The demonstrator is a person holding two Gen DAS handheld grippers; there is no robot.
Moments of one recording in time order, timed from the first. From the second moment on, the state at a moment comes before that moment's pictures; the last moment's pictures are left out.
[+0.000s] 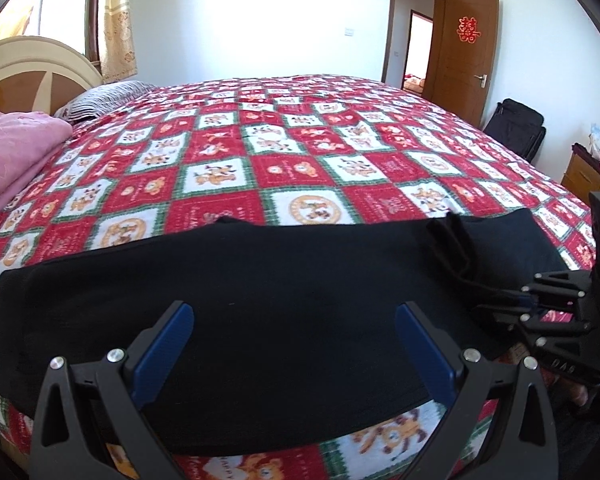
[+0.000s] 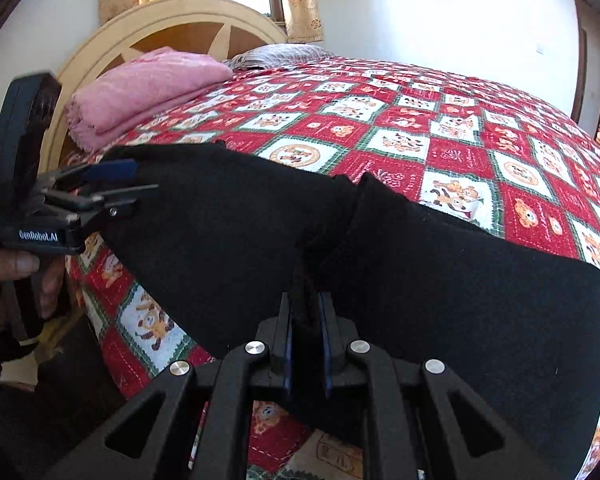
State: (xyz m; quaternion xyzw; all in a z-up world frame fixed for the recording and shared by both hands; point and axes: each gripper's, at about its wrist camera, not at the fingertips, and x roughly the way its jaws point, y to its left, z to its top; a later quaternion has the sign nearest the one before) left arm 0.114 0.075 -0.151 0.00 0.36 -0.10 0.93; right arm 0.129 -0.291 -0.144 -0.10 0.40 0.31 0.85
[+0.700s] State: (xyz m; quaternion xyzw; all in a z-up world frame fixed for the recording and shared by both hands) left arm 0.133 0.004 -0.138 -0.06 0.36 -0.23 0.90; right arm 0.112 -0.355 -0.089 -0.07 0.38 0.30 0.87
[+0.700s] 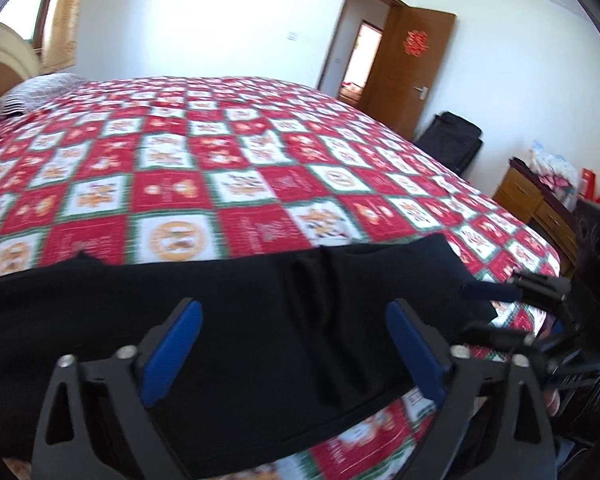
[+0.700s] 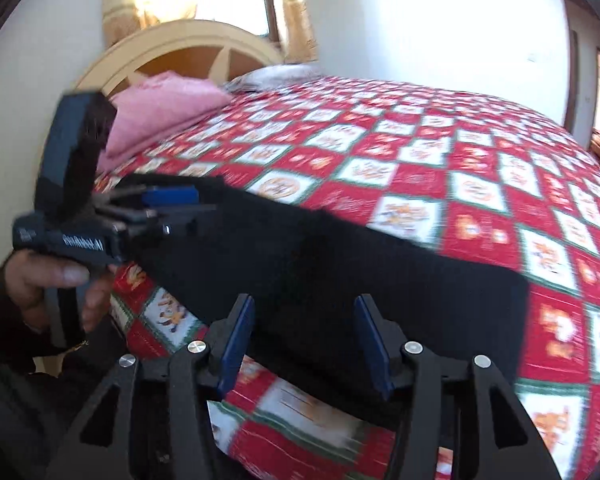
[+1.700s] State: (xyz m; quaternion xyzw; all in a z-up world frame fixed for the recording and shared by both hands) left arm 0.149 -0.019 -0.111 -0.12 0.37 -0.27 0.88; right arm 0.146 -0.479 -0.104 0.11 0.36 0.13 0.92
